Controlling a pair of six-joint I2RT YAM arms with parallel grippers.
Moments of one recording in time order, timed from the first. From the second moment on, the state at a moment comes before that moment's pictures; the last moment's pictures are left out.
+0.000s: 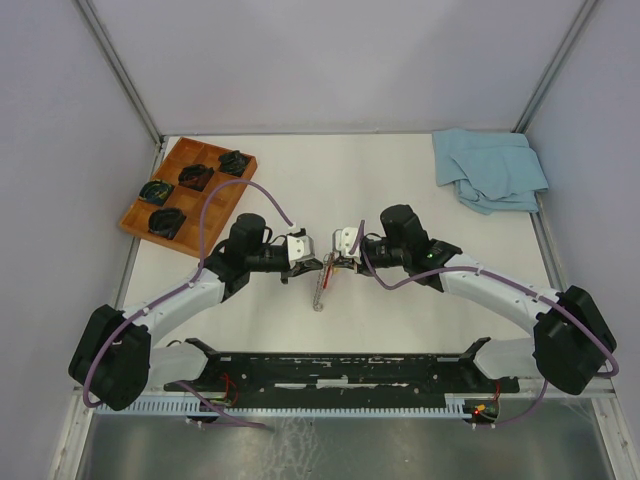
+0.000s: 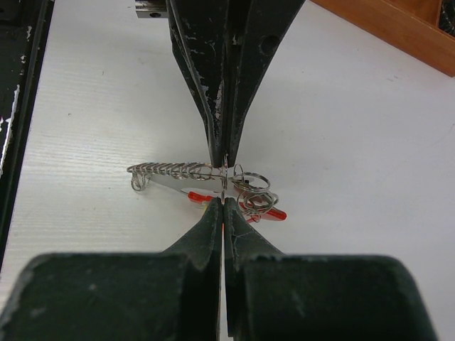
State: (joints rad) left arm -0.54 1.20 0.61 0.11 0.82 0.55; right arm 0.72 1.31 0.81 -0.03 -0.65 -0.65
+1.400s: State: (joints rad) left arm -0.54 1.20 0.61 0.11 0.82 0.55; right arm 0.73 1.31 0.81 -0.02 -0.65 -0.65
